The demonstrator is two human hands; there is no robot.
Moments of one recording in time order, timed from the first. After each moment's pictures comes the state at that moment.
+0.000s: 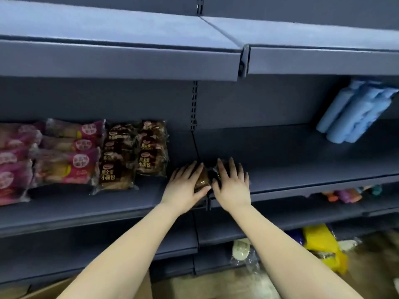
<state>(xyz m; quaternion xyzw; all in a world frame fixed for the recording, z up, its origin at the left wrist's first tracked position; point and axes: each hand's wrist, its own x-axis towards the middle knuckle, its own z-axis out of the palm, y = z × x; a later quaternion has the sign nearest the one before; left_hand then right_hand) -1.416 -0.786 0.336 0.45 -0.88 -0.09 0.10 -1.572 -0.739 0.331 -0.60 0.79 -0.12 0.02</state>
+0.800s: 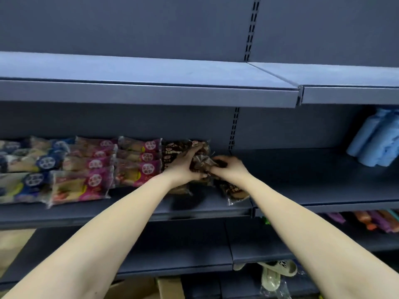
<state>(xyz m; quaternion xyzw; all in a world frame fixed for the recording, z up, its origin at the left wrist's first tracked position) -1.278 -0.819 0.441 0.46 -0.82 -0.27 0.21 -1.452 -0.777 0.443 -0.63 0.66 -0.31 0.28</state>
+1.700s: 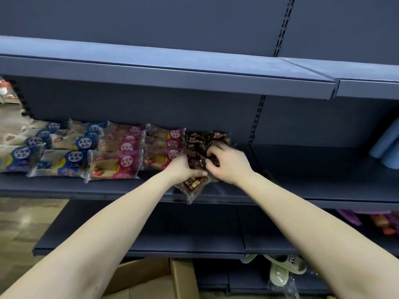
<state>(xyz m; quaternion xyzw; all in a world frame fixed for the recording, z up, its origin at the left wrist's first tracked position) -1.203 -0.799 0.415 0.50 -0.76 -0.34 0.25 -1.372 -0.753 0.451 -0.78 0.59 -0.20 -0.06</state>
